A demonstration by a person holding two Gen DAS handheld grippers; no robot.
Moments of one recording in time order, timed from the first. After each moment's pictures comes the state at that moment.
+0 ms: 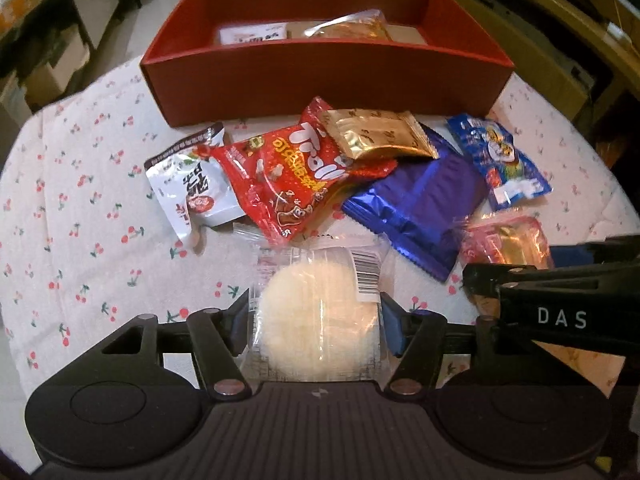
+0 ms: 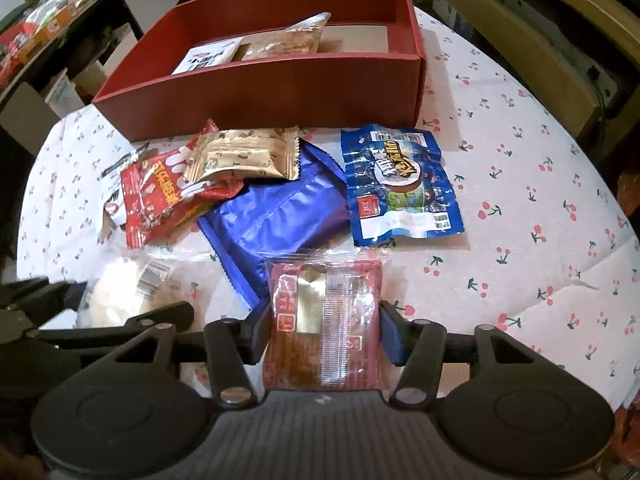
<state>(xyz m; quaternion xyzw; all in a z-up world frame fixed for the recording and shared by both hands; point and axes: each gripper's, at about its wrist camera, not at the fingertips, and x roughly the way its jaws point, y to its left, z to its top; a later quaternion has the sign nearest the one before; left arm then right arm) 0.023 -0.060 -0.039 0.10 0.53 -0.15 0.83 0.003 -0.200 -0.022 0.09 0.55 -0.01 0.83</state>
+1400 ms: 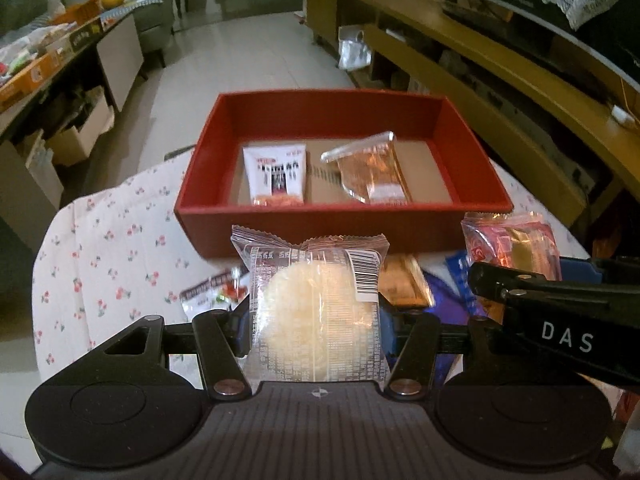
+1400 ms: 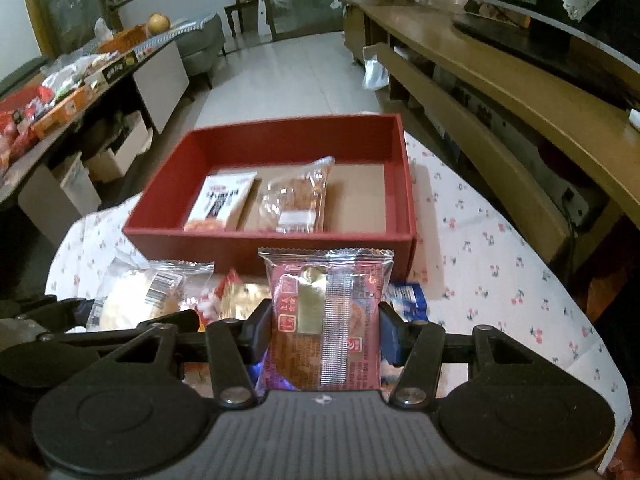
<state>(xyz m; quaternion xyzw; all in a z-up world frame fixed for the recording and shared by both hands) 0.063 -0.068 0.027 0.07 0.44 -0.13 0.88 0.029 -0.204 0.051 0.09 0.42 -0.03 0.90</state>
